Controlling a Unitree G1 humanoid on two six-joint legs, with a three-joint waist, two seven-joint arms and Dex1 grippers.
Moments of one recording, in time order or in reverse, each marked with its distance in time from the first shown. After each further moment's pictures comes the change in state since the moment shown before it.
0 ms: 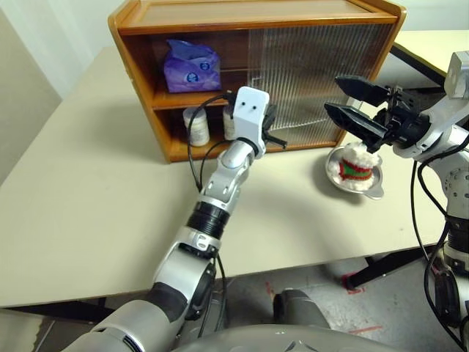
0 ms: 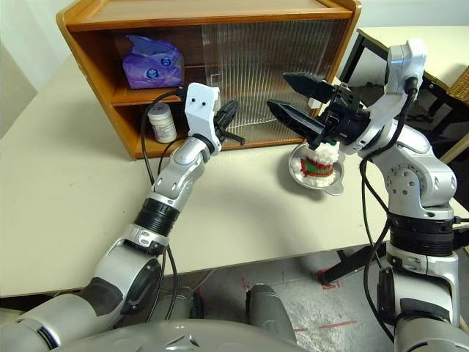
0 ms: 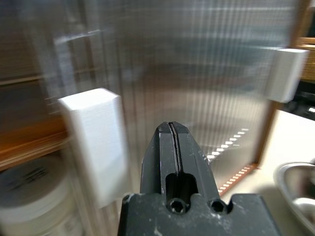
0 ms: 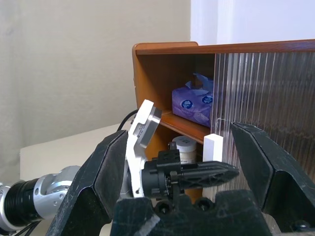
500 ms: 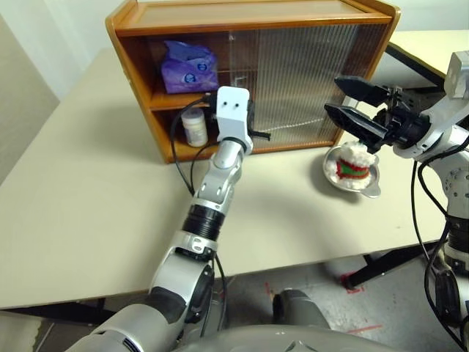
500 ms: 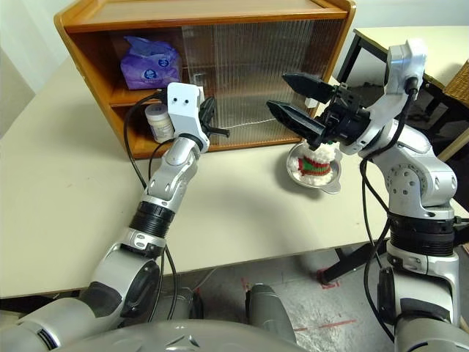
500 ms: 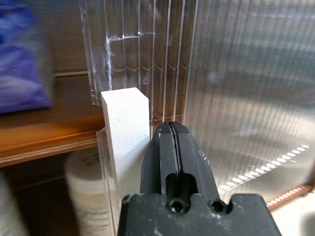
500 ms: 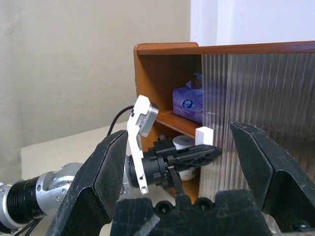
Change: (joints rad) left arm 0.049 0.017 0.063 -0.094 0.024 0.045 0.165; right arm -0.003 -0.002 0.000 0.002 0.000 0.003 0.016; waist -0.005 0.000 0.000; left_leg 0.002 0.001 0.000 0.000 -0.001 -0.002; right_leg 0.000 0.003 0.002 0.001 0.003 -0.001
